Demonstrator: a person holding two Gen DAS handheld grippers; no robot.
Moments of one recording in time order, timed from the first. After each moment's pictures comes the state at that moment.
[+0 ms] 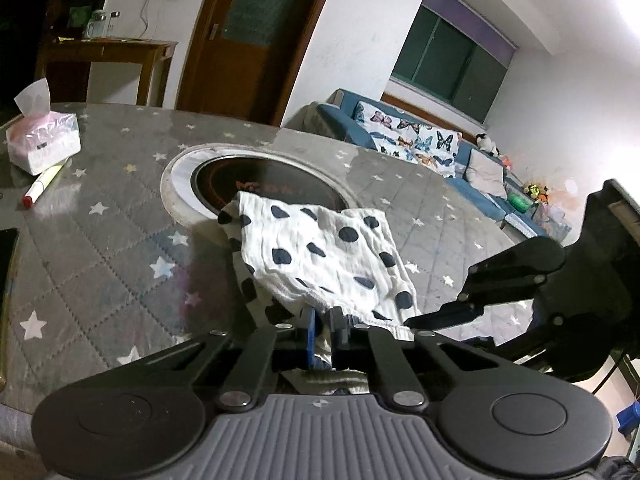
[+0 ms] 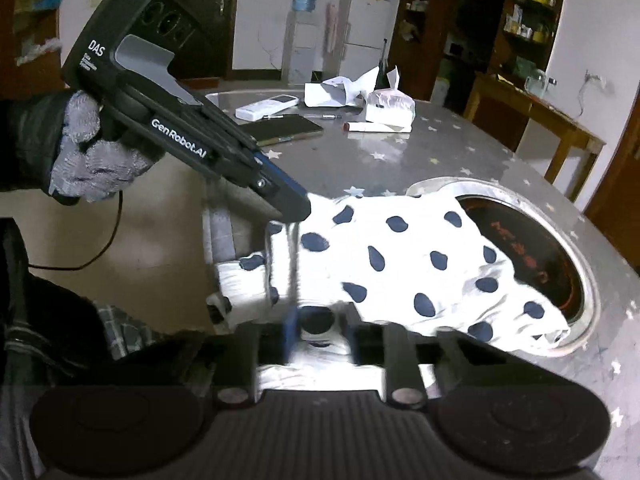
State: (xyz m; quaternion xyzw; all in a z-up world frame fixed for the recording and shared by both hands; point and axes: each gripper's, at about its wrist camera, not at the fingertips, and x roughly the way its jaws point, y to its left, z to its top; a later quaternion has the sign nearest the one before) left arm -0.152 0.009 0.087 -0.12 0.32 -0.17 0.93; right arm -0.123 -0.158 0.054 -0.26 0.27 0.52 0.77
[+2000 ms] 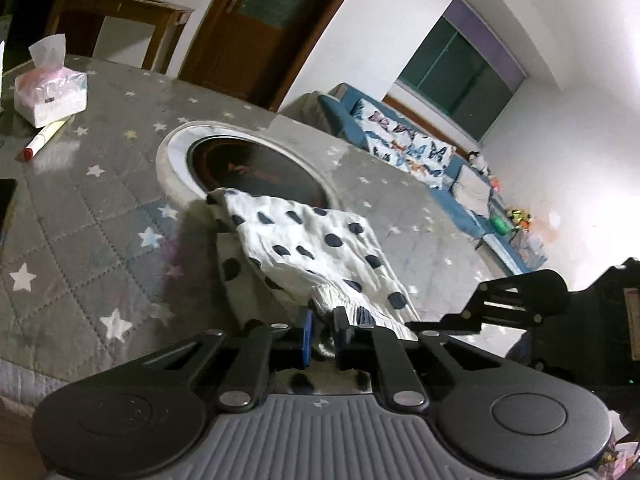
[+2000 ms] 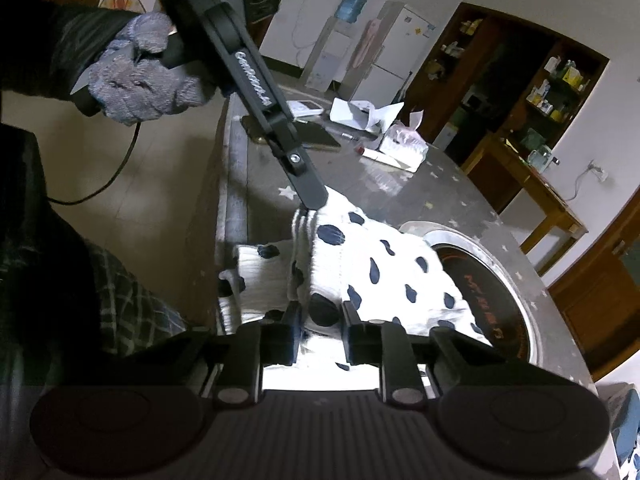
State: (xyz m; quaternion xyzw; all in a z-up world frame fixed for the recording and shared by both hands) left arm -0.161 0.018 0.101 -0.21 0.34 -0.18 0.90; right arm -0.171 -0.172 0.067 -0.38 0.17 0.51 0.75
